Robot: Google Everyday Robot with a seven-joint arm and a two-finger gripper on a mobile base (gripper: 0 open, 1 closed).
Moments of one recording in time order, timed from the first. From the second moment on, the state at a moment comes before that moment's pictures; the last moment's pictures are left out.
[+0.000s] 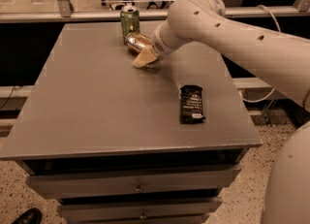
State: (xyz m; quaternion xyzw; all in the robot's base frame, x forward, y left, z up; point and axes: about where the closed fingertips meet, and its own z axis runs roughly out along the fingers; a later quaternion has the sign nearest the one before) arm 0.746 -0.010 0.842 -0.43 0.81 0.04 0.39
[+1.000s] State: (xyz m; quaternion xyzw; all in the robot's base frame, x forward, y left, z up) arm 0.746 -0.010 0.845 -0.43 0.81 0.04 0.39
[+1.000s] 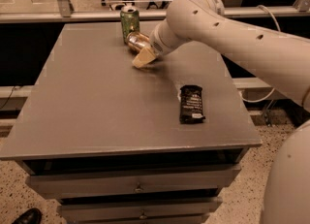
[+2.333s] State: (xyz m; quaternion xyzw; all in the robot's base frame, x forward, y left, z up) arm 0.678 -0.071 0.958 -0.33 0.77 0.18 0.52
